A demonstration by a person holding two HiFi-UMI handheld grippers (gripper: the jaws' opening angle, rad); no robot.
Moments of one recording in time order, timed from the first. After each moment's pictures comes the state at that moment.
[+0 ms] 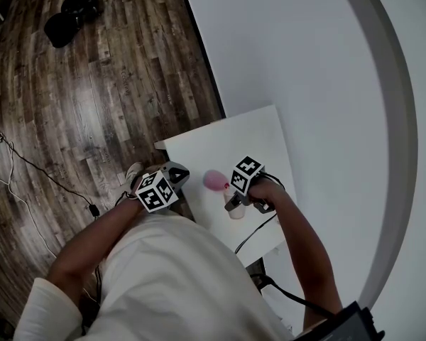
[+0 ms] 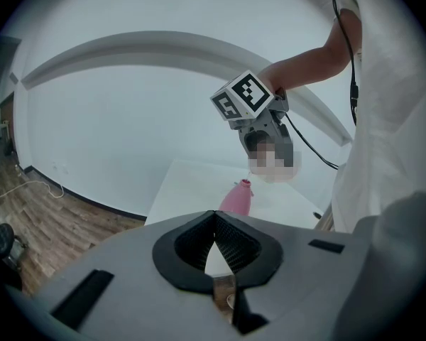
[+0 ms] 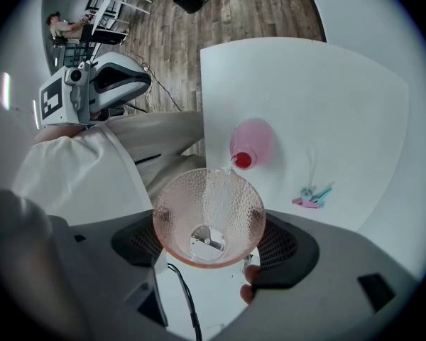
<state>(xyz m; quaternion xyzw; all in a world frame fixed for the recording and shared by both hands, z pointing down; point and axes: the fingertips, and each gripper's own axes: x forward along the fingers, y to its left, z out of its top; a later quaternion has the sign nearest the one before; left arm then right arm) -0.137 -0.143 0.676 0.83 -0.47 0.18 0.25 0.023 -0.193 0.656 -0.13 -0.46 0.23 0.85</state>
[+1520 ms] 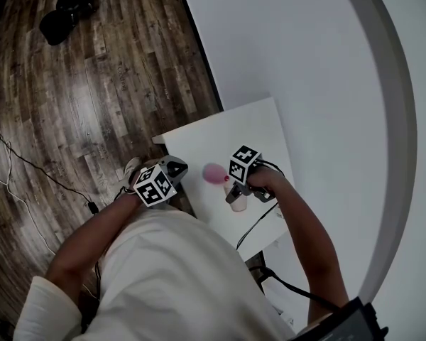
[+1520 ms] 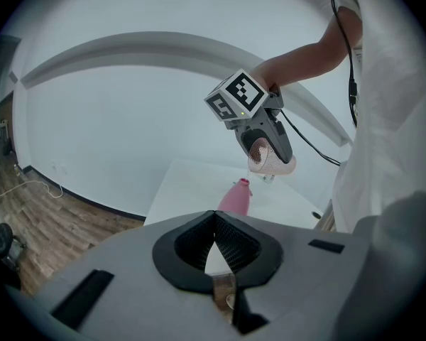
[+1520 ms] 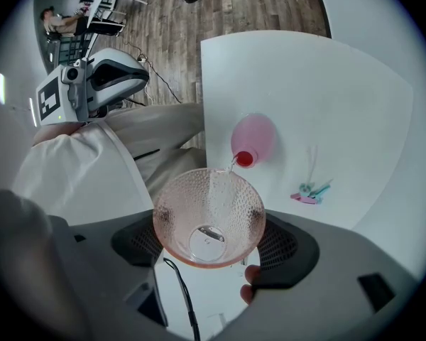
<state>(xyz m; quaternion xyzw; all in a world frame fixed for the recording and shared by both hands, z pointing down) -0.136 -0.135 0.679 0.83 -0.47 0.18 0.25 0.023 -0.190 0.654 -0.15 -0.43 0.22 0.86</state>
